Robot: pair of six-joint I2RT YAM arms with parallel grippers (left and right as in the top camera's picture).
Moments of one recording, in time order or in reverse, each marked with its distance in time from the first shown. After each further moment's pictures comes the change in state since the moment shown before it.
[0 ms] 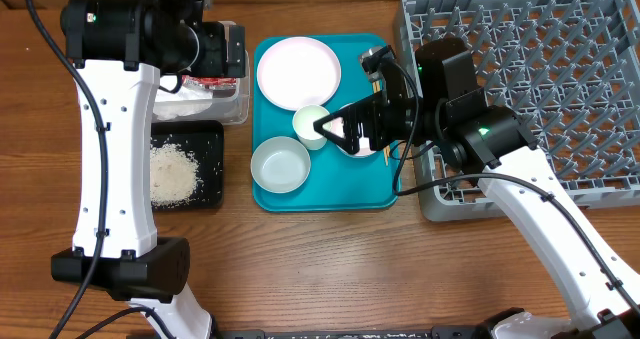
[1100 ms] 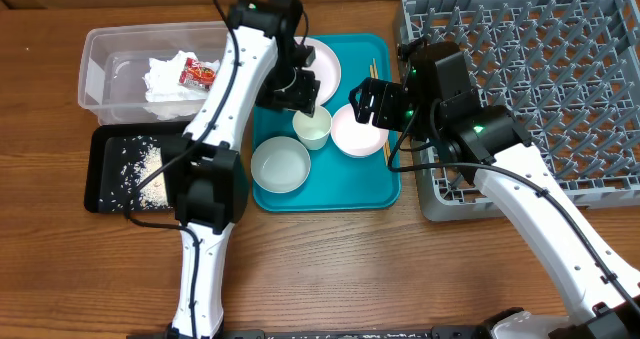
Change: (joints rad) left arm -0.212 0.505 -0.002 0.017 0.084 0.056; right arm 0.008 0.019 0.000 -0.067 0.499 0.288
